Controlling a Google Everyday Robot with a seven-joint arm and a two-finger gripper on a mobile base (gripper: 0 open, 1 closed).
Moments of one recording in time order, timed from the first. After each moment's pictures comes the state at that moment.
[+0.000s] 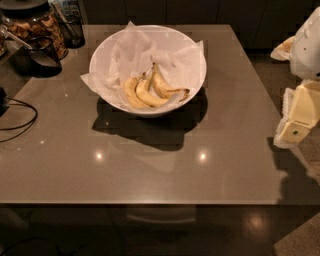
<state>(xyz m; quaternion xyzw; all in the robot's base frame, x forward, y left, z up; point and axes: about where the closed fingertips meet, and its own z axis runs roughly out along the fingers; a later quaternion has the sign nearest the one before) 0.438 -0.217 0.976 -0.60 0.78 -0.03 0.16</state>
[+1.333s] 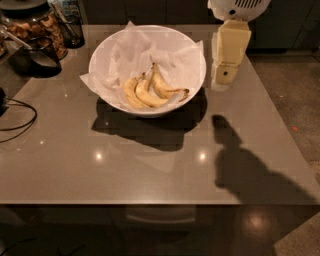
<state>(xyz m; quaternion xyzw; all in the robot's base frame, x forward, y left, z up) 0.519 -0.115 1.032 -0.66 0.72 -0.09 0.16</state>
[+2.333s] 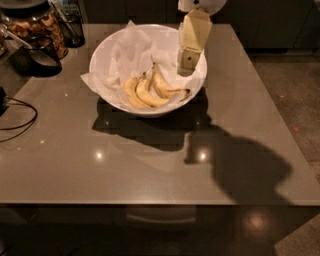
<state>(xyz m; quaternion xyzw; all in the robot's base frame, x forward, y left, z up) 0.568 -0.063 1.021 -0.67 0.72 -0.01 0.18</state>
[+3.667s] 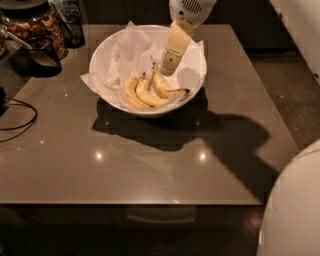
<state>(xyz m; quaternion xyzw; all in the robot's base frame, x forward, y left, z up) 0.613 -0.041 0.984 -0.62 0.76 0.06 0.18</state>
